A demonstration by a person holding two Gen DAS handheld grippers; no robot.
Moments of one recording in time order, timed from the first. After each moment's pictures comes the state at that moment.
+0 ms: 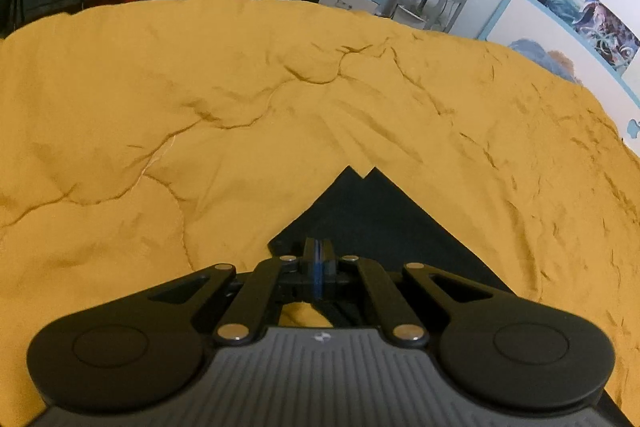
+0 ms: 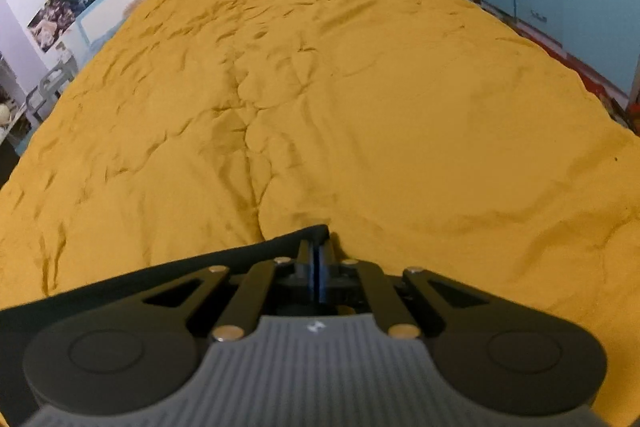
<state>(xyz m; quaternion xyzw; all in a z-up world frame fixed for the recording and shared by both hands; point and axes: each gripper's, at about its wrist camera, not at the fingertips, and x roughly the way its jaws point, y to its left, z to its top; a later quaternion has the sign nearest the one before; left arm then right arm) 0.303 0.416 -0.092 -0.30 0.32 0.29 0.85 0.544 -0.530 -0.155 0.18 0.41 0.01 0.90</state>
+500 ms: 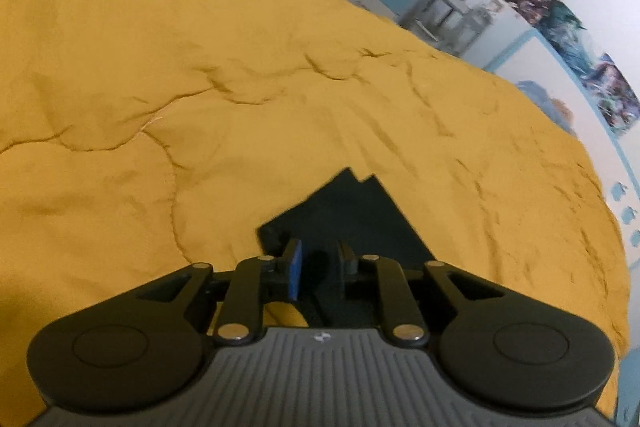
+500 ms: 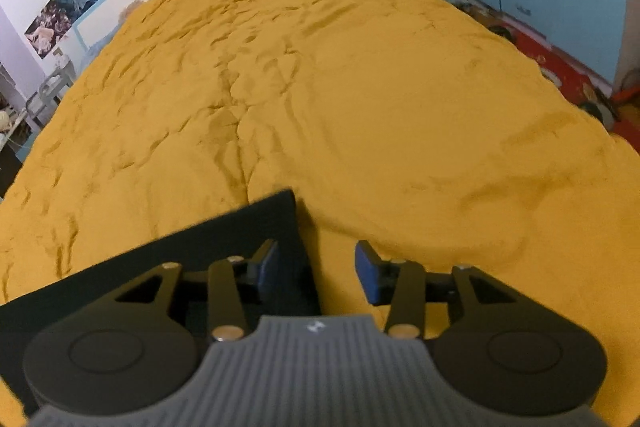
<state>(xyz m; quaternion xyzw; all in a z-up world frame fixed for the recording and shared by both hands) 0.298 0.430 -0.106 -0.40 0.29 0.29 0.82 0.474 -0.555 -0.128 0.19 0.42 0.00 0.89</state>
